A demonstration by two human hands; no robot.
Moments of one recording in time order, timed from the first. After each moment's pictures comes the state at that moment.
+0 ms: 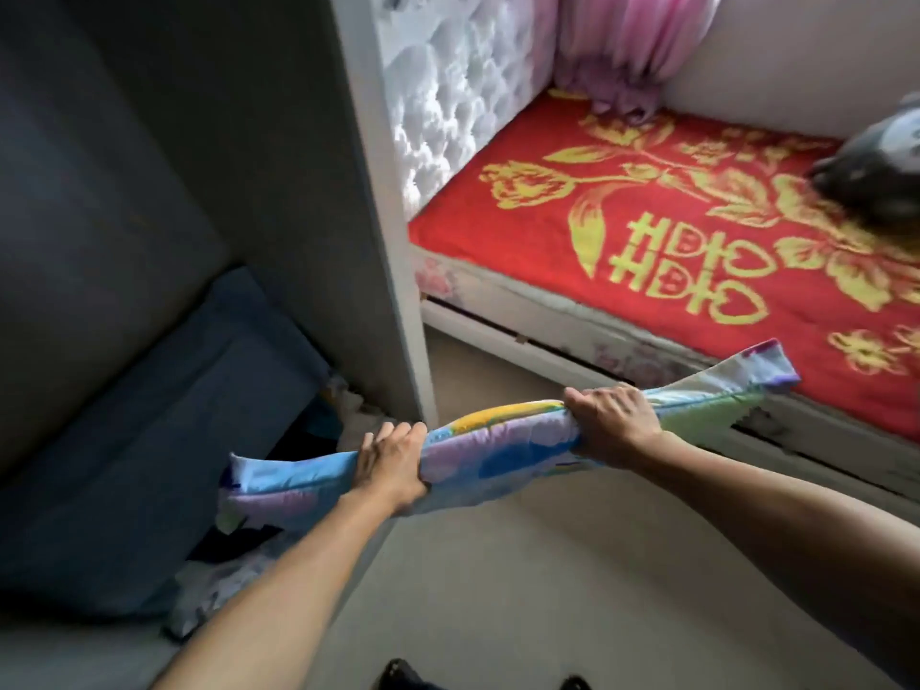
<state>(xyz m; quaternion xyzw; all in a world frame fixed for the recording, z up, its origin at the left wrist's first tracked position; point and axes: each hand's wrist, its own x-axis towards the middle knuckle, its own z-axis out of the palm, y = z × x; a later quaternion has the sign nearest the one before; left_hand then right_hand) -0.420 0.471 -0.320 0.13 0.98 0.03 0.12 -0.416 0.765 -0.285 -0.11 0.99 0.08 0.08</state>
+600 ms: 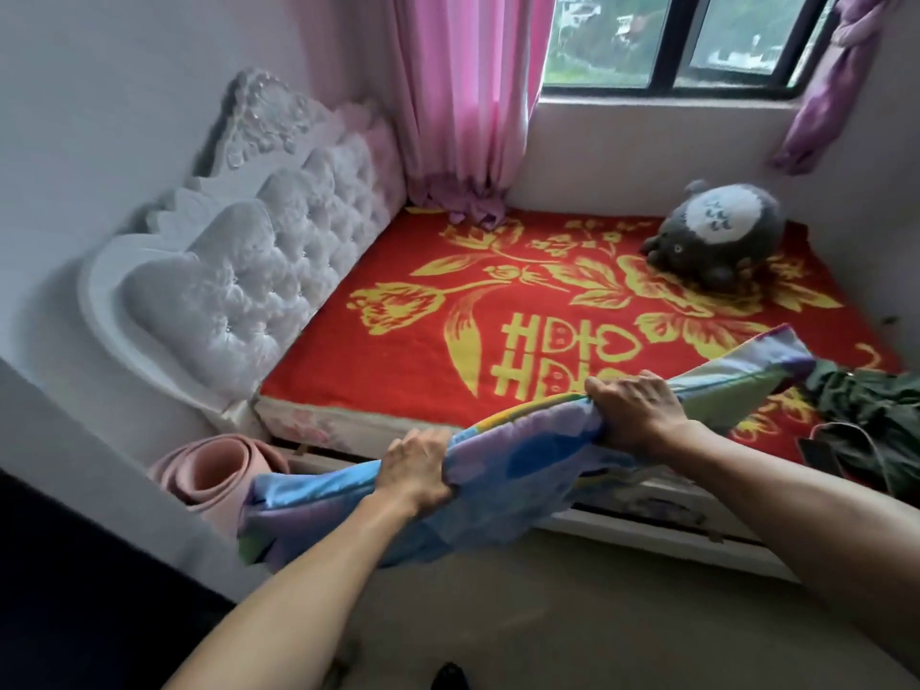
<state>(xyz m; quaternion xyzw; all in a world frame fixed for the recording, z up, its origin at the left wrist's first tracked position) -0.650 0.764 -0.259 0.31 0.94 0.09 0.06 -0.572 1.055 -0.220 0.04 1.00 0.08 -0.01</state>
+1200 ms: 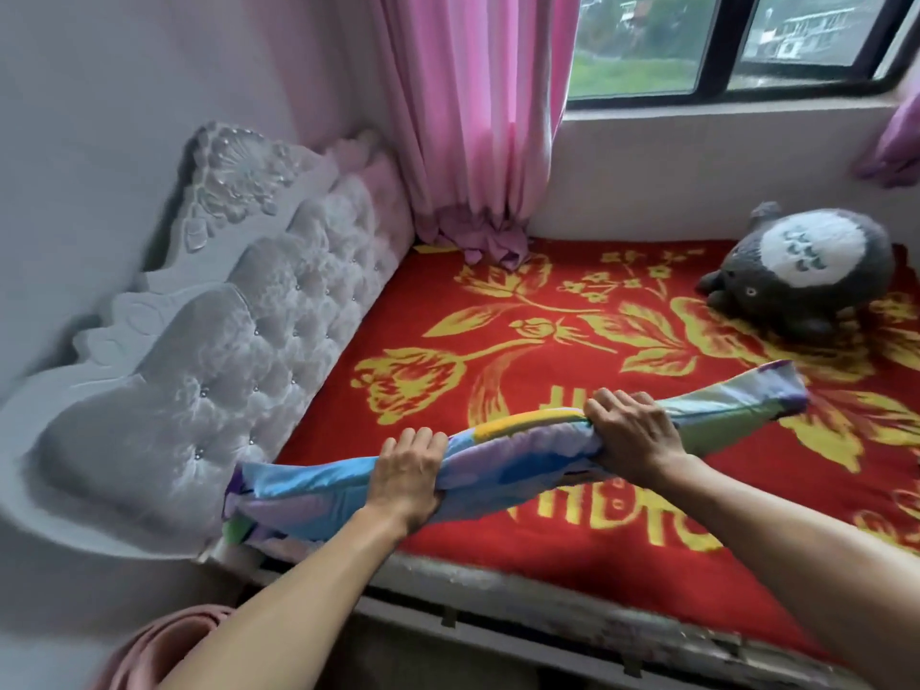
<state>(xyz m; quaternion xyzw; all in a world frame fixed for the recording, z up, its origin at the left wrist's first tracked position) -0.981 0.865 -0.238 0.35 0.93 -0.01 -0.04 -0.886 1.147 -0.232 0.05 0.99 0.08 -0.06</state>
